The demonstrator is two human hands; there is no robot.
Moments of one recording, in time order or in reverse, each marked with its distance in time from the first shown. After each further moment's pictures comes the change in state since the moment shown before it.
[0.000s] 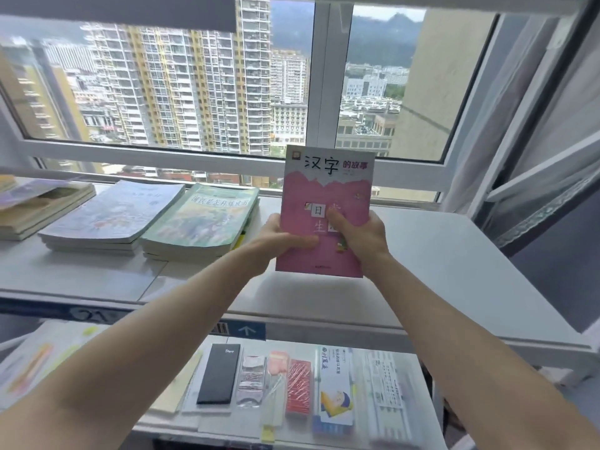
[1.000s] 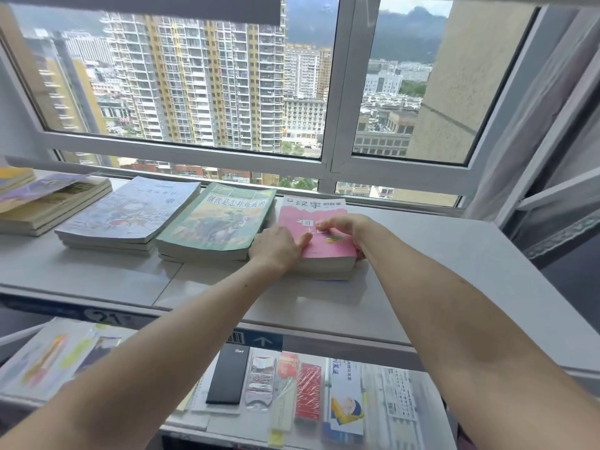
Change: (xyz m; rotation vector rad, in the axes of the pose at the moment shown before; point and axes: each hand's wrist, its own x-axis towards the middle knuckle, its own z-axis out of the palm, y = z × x) left_hand 0.017 -0.011 -0.014 1.052 0.467 -0.107; right_hand 0.077 -0.008 0.064 -0.798 -0.269 0.578
